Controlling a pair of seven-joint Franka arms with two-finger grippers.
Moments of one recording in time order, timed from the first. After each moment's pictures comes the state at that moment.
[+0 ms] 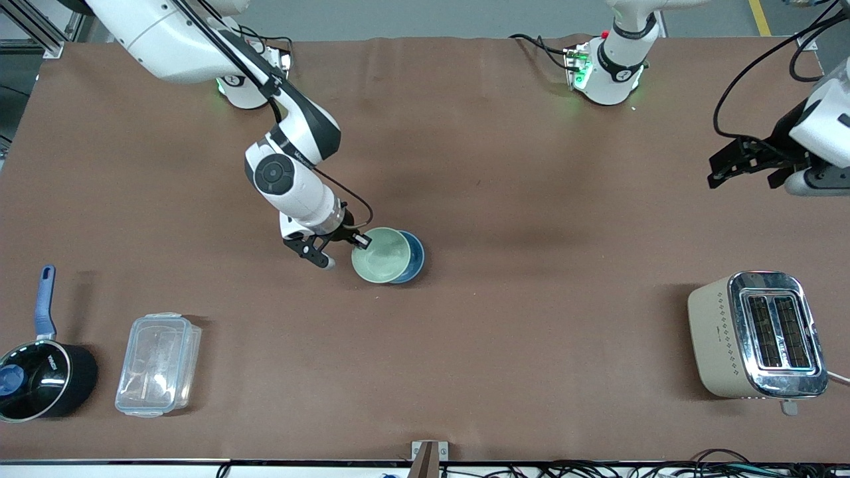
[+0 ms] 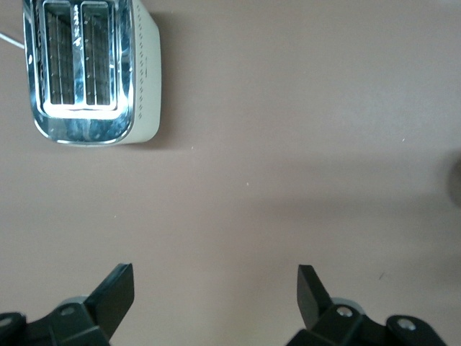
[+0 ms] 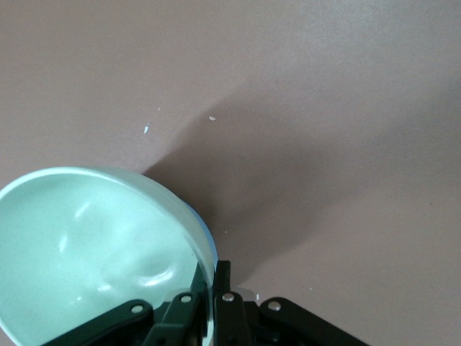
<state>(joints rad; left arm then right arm) 0.03 -0.04 -0.11 -1.62 -0.02 1.61 -0.06 -0.02 0.54 0.61 -1.96 -0.17 2.51 1.22</state>
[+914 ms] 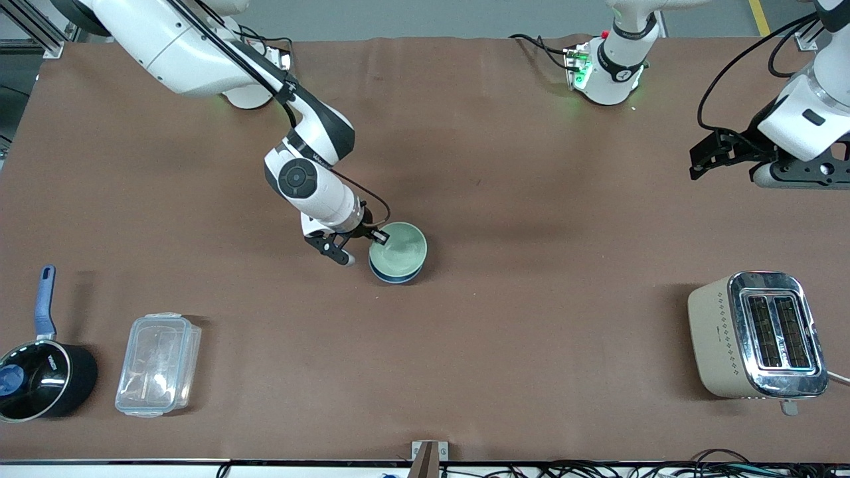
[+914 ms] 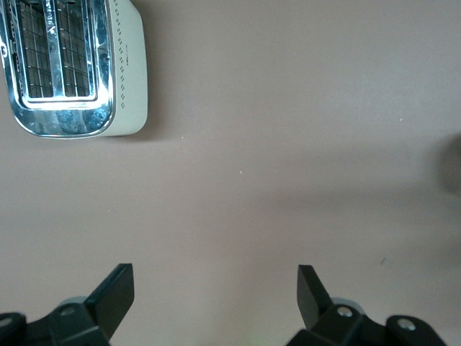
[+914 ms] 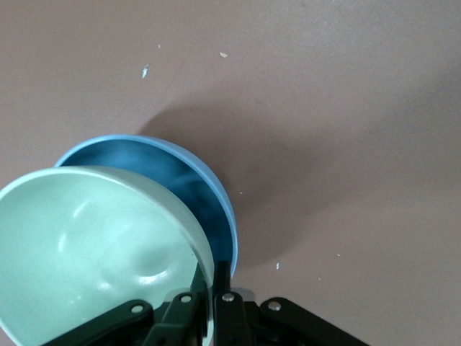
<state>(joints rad) 0.02 -0.05 -0.15 -1.66 0.00 1.61 -0.07 -0.01 0.60 0.65 -1.93 -0.18 2.51 1.28</state>
